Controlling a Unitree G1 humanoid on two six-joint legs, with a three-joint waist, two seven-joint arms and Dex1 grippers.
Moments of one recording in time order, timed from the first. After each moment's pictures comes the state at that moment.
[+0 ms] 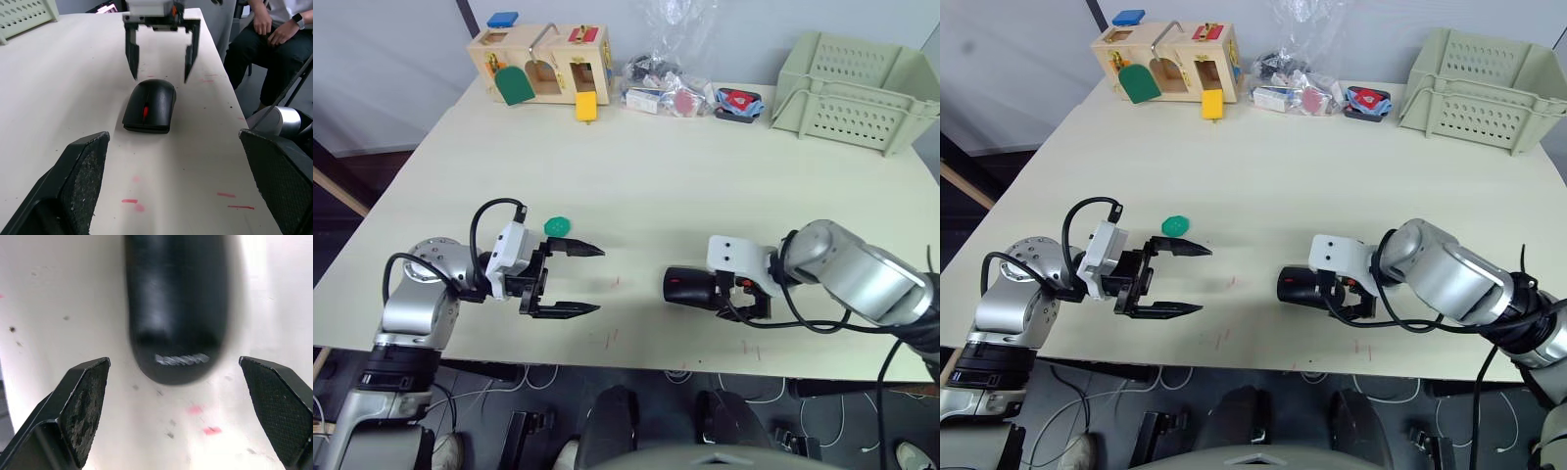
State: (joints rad) left arm -0.29 0.83 0.03 0.03 -0.53 0.06 -1.54; right arm -0.79 -0.89 0.63 -0.51 0.25 1.18 0.96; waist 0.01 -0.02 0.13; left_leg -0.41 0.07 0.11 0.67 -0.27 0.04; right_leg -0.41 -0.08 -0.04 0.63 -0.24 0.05
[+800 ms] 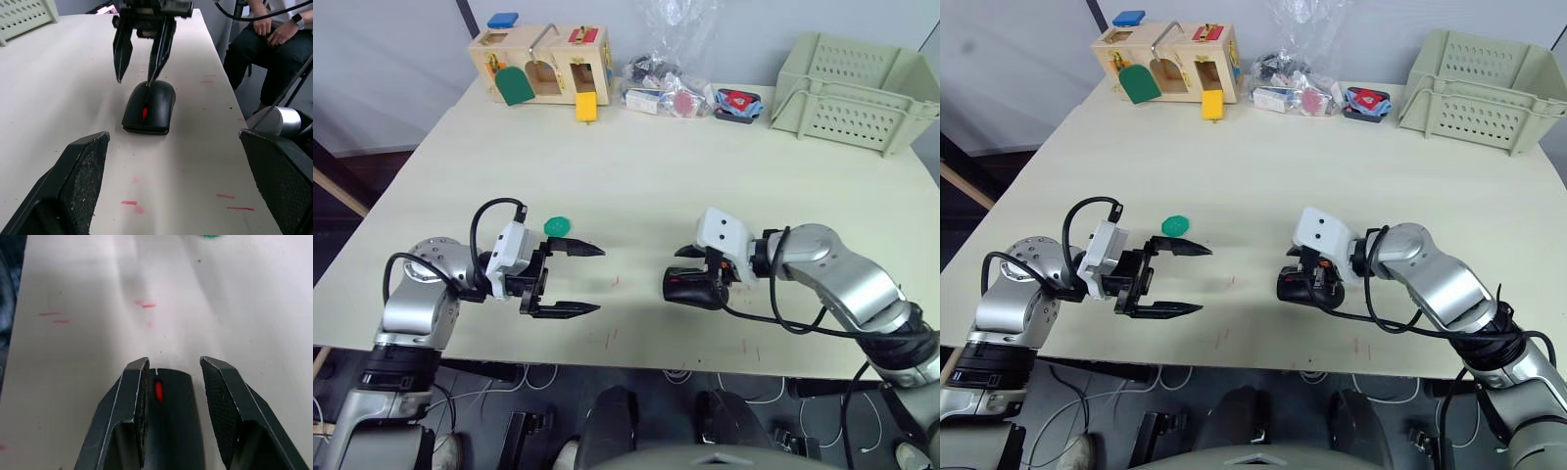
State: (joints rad) left arm -0.29 0.83 0.03 0.03 -0.53 0.06 -1.54; right arm -0.58 -0.59 0.43 -0.40 0.27 0.81 0.85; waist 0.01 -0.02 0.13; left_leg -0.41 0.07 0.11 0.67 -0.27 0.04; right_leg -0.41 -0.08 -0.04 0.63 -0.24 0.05
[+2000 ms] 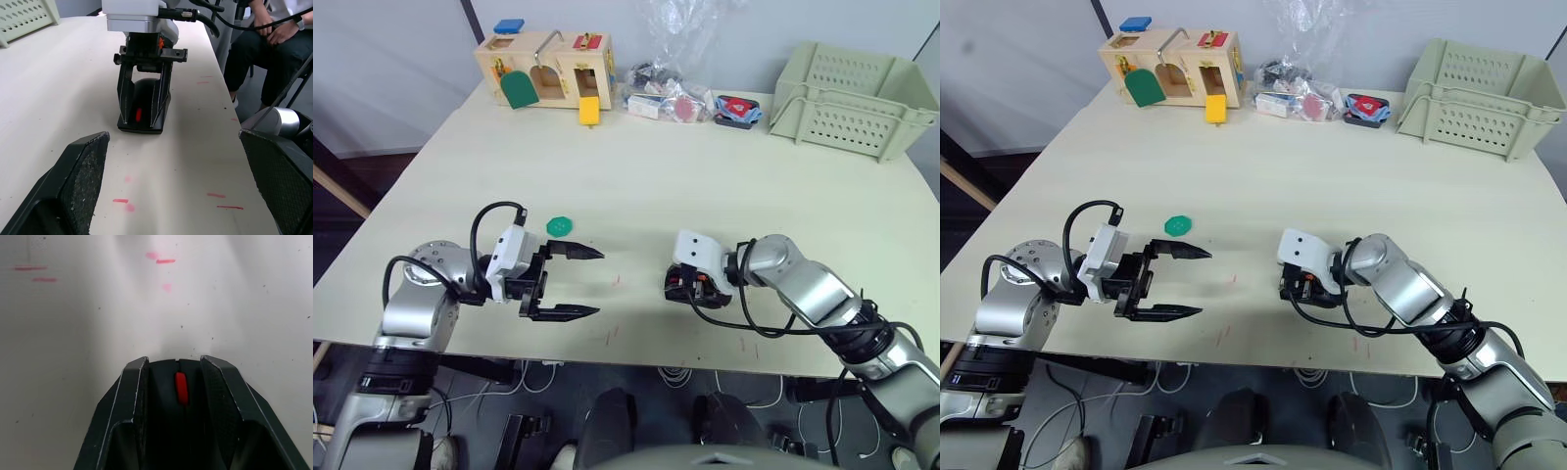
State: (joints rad) left arm -0.27 0.83 0.03 0.03 -0.53 0.06 -1.54; right arm -0.59 -0.52 0.54 -0.23 0.13 0.76 0.89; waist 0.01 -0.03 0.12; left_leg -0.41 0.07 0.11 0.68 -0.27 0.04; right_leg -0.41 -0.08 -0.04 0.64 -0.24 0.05
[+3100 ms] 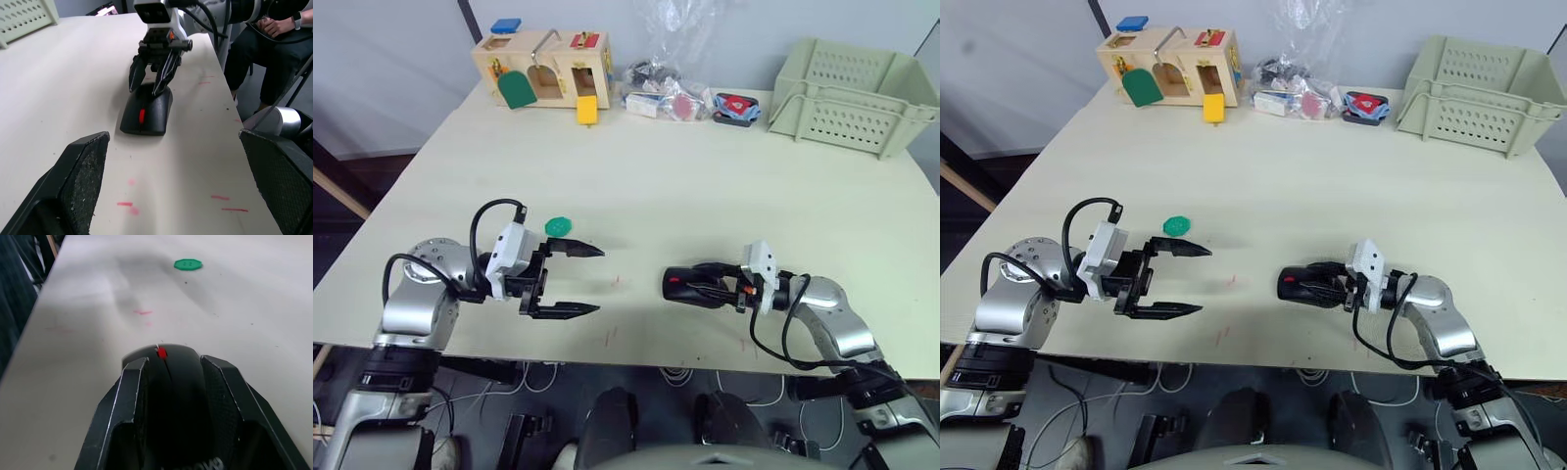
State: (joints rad) left arm -0.29 0.83 0.03 0.03 -0.53 0.06 -1.54; right arm -0.24 -0.42 0.20 0.12 0.30 -0.03 1.08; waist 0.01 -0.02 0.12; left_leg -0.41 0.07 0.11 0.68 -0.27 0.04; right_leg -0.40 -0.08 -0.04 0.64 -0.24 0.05
